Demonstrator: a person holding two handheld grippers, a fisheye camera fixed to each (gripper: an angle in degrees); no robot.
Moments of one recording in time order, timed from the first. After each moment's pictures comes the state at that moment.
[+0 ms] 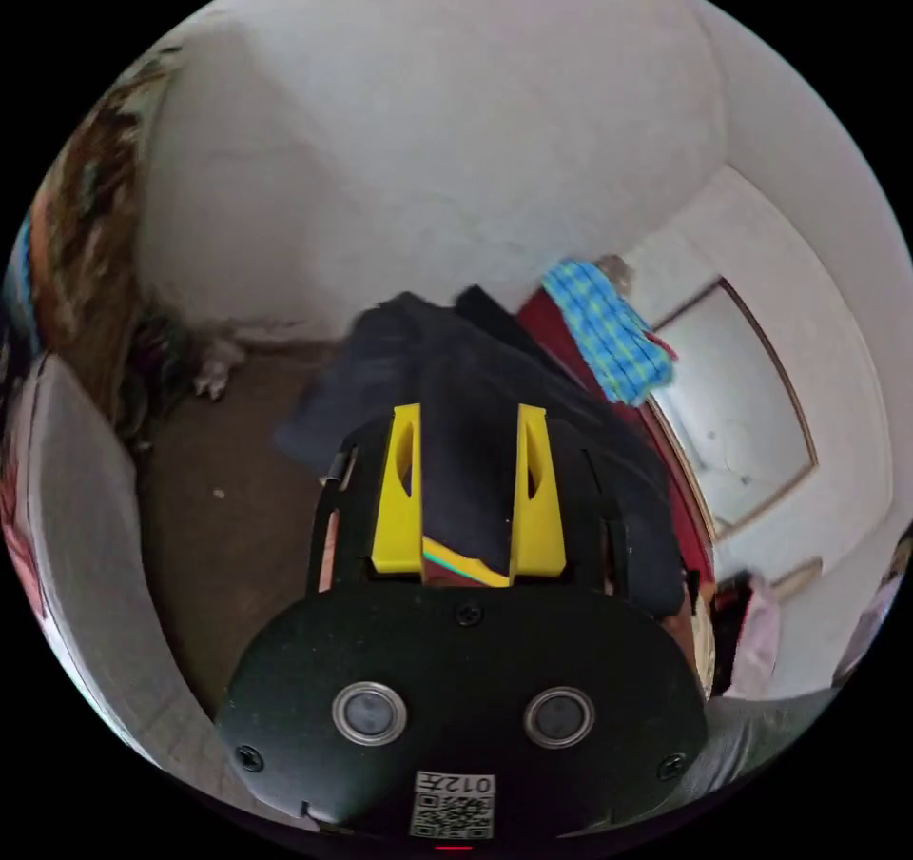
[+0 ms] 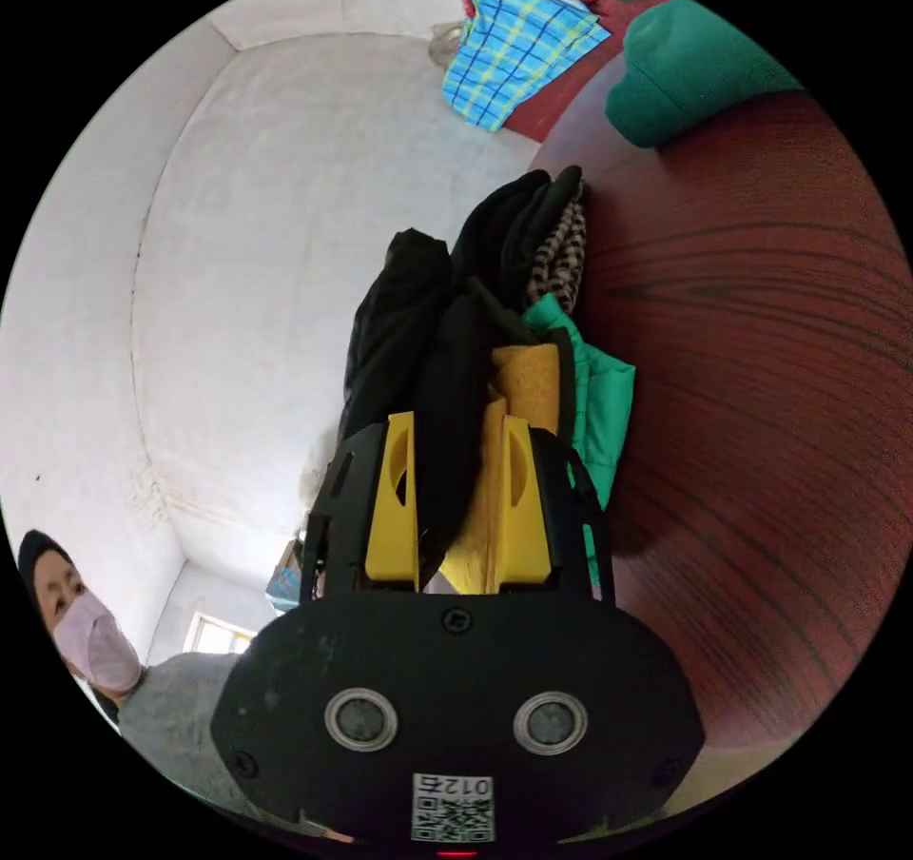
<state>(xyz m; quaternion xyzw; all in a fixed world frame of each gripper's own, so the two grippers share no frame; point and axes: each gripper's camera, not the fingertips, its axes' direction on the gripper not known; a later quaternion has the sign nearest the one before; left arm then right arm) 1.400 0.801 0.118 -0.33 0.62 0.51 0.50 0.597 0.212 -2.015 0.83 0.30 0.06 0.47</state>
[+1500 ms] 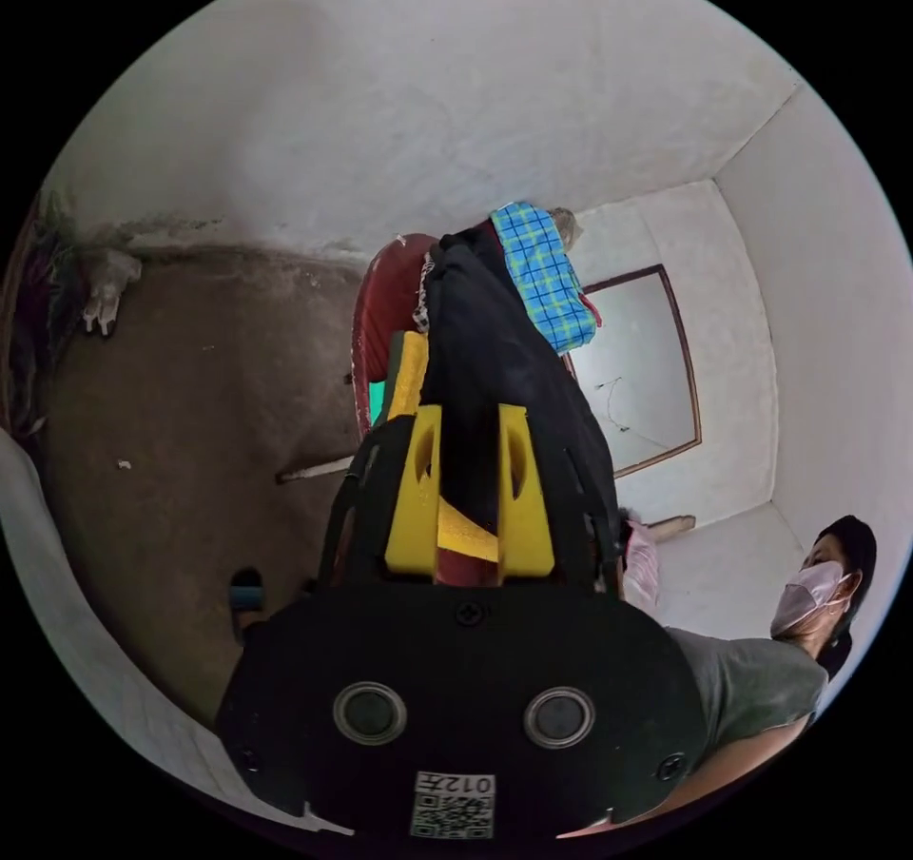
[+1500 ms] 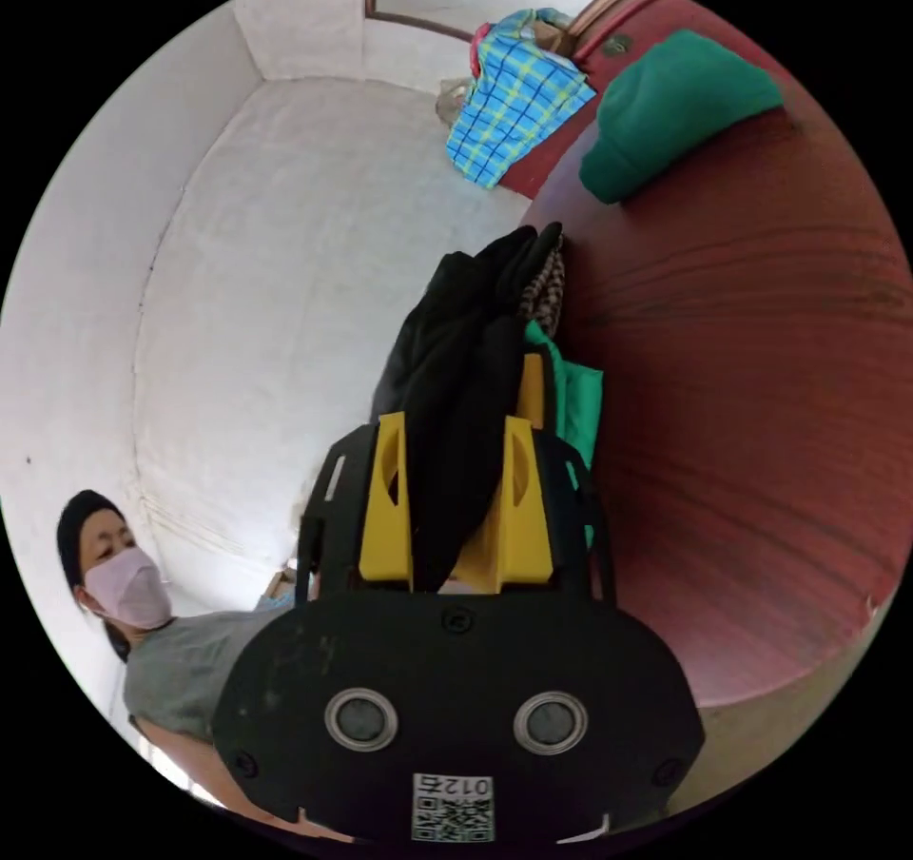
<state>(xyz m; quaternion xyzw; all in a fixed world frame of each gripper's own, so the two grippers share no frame) 1.573 0.776 0.164 -0.51 0.63 0.52 0.29 0.678 0.220 -1.948 0.86 0.30 0.03 0.42</state>
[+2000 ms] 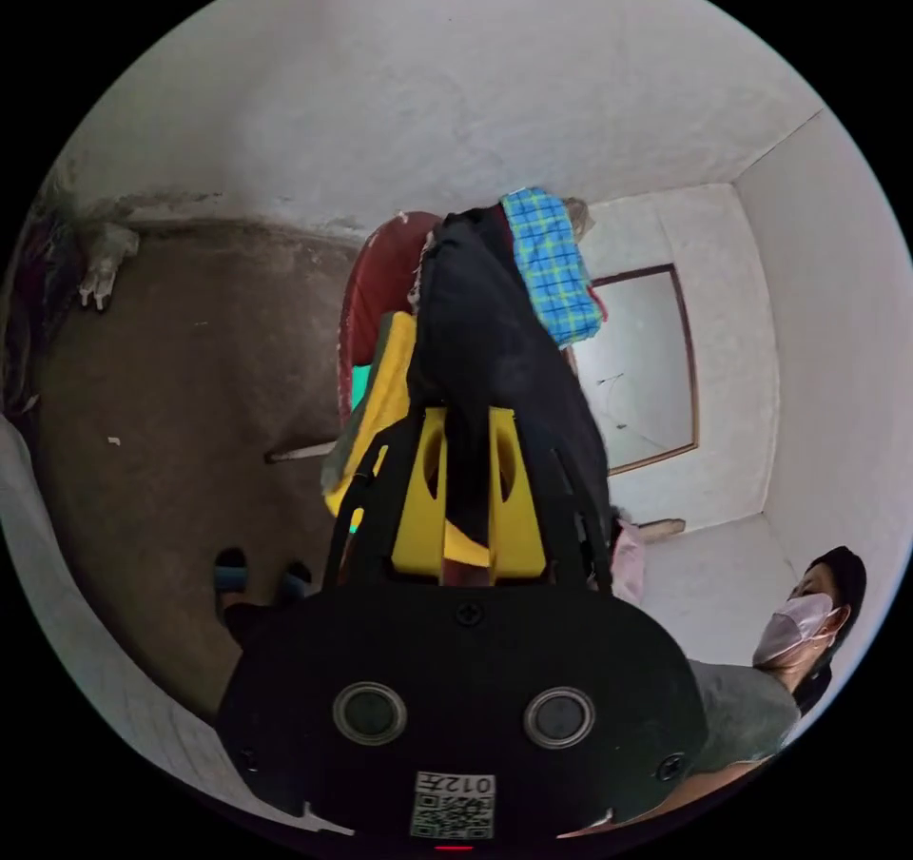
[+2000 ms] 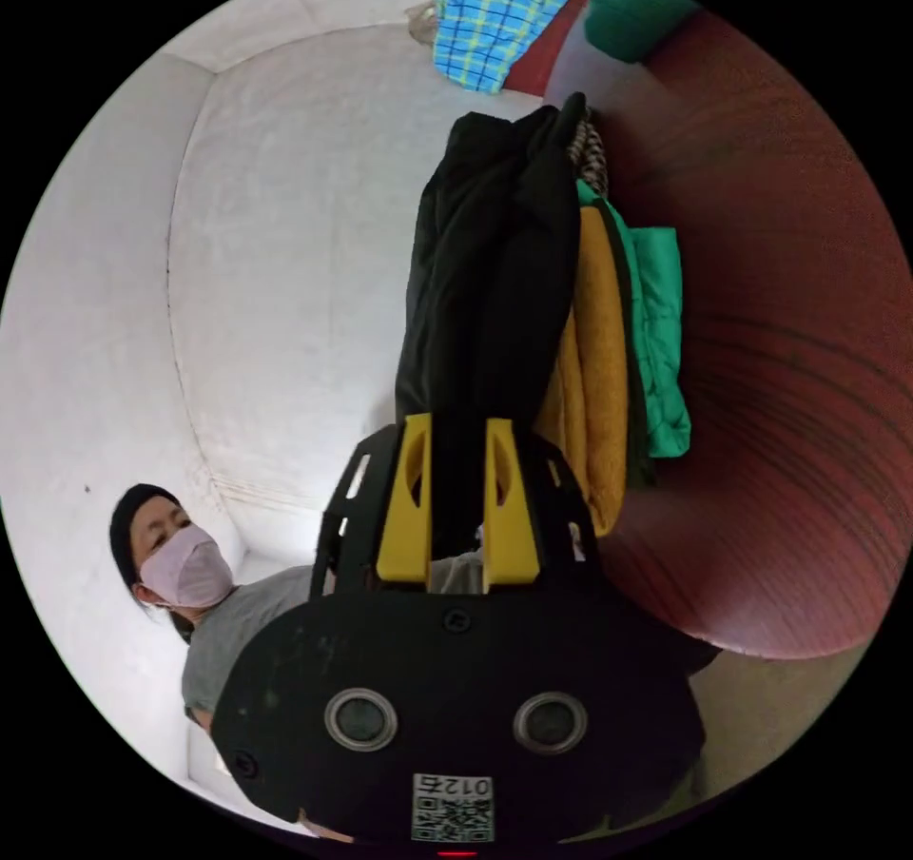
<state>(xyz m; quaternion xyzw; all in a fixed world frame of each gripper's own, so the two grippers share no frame) 1.575 0.787 0.126 -0.53 0.62 0.51 0.28 0.712 0.221 -1.931 0.82 0.24 0.02 0.52</state>
